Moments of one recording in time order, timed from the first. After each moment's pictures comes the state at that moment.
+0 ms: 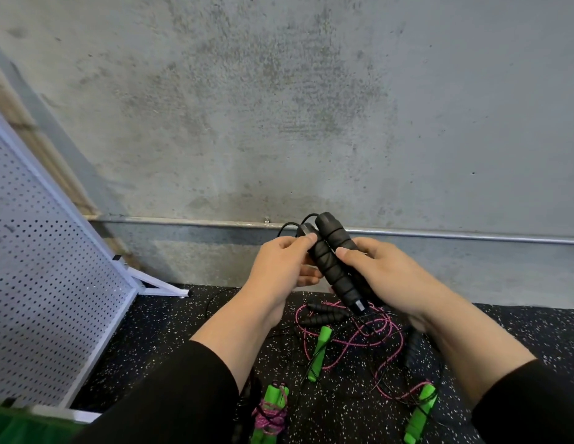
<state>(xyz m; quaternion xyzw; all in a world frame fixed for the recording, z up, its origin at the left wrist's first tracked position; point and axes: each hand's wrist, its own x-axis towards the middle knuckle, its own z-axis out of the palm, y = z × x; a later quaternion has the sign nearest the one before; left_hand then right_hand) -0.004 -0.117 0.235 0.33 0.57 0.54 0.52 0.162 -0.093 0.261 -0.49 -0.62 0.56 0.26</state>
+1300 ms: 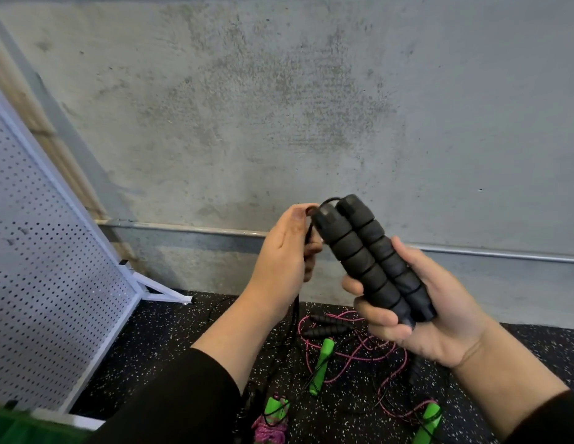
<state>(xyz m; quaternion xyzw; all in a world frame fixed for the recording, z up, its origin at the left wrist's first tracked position) -0.005 -0.126 0.272 0.47 0.45 0.63 0.42 0.183 -0.097 0.263 -0.01 -0.32 0.93 0.17</state>
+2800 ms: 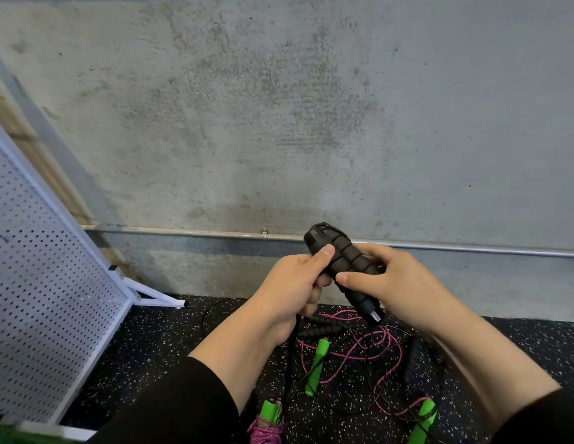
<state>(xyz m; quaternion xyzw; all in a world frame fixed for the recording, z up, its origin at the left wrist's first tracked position) 0.006 -0.118 0.244 0.40 0.54 0.47 0.57 0.175 -0.085 0.267 -0.50 -0.68 0.45 0.29</state>
